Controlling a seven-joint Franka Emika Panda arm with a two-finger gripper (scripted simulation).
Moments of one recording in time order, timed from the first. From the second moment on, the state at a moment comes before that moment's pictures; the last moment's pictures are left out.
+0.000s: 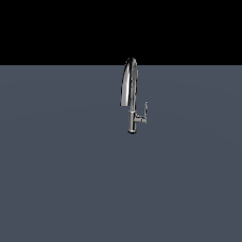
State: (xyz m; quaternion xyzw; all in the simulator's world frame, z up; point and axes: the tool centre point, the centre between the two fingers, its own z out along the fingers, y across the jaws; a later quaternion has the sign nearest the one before) arm -0.210 0.003 0.475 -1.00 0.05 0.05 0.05
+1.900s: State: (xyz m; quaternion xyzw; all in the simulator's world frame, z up) arm 0.008 -0.057 0.370 -0.84 0.33 0.27 0.33
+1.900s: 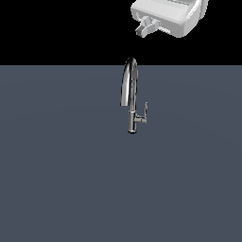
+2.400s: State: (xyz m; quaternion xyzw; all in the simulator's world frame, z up) arm 0.054 -0.084 0.308 -0.74 0.41 0.33 0.41
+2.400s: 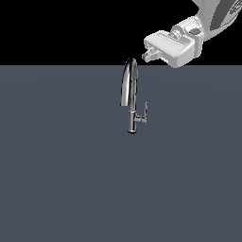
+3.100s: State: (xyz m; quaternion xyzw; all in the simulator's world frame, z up) arm 0.094 -0.111 0.188 -0.54 0.52 0.41 0.52
